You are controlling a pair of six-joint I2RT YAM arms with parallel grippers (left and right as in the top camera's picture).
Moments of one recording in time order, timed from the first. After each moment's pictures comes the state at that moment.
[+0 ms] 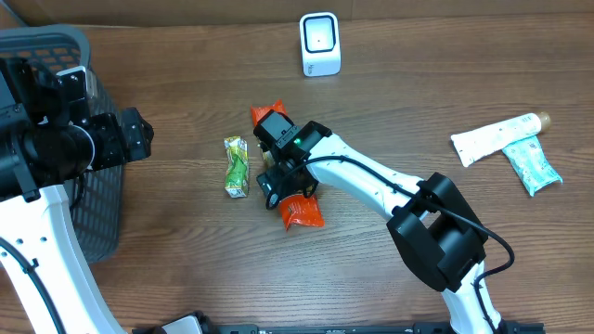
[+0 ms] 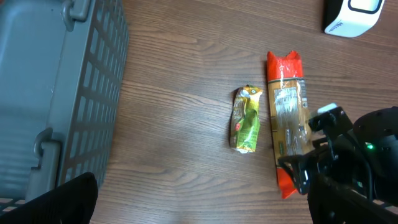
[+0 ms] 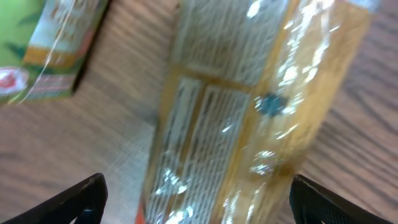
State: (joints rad) left arm 0.36 1.43 1.89 -1.50 0.19 0.06; right arm 0.80 2.16 1.69 -0.88 -0.08 0.26
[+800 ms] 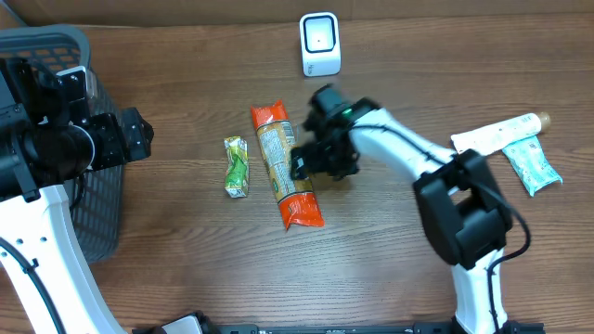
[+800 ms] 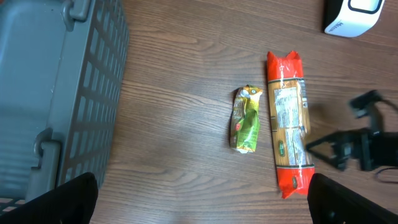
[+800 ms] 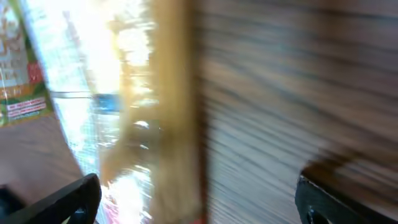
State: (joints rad) left arm 0.36 1.43 1.89 -1.50 0.19 0.06; right arm 0.52 2.17 1.60 -0.87 -0.46 0.29
